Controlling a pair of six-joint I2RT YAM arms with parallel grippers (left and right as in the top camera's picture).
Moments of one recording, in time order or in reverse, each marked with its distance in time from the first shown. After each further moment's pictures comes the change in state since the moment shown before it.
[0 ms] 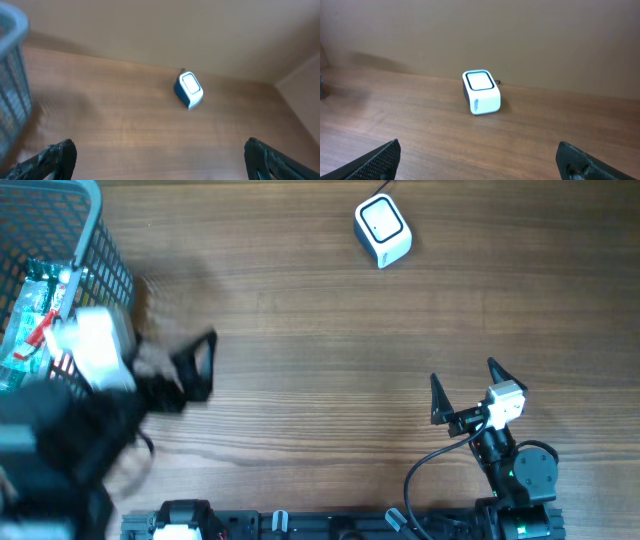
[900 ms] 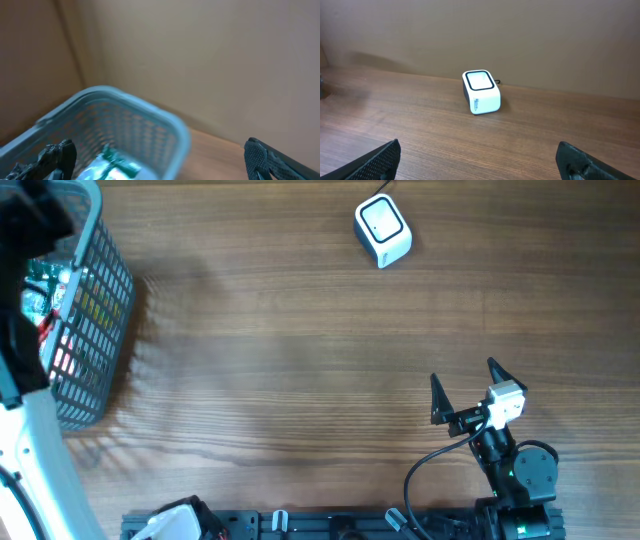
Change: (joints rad) left arm 0.386 0.501 0.333 0.320 -0.251 0.196; right arm 0.000 0.000 0.000 0.000 0.000 0.000
